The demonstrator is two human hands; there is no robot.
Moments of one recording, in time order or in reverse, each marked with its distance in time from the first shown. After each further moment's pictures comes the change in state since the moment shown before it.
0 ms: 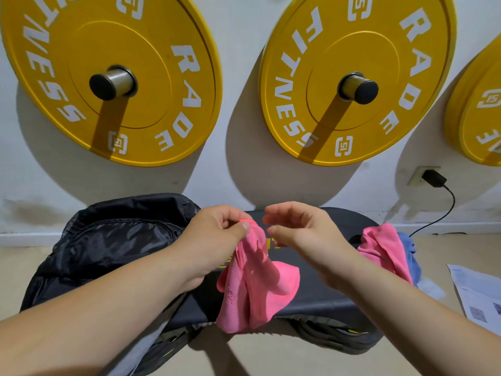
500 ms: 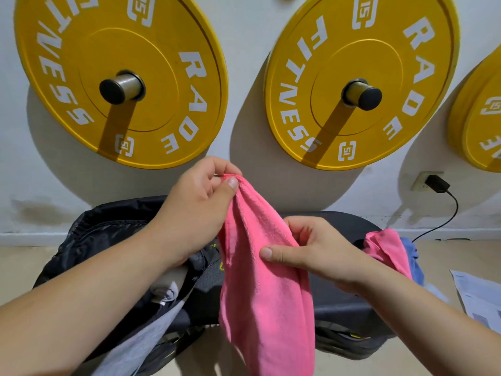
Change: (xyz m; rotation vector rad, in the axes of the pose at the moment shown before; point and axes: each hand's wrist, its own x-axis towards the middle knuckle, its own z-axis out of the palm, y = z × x) left_hand -0.006 0.042 -0.034 -0.082 0.020 0.395; right_hand -0.012 -0.007 -0.012 -0.078 -0.313 -0.065
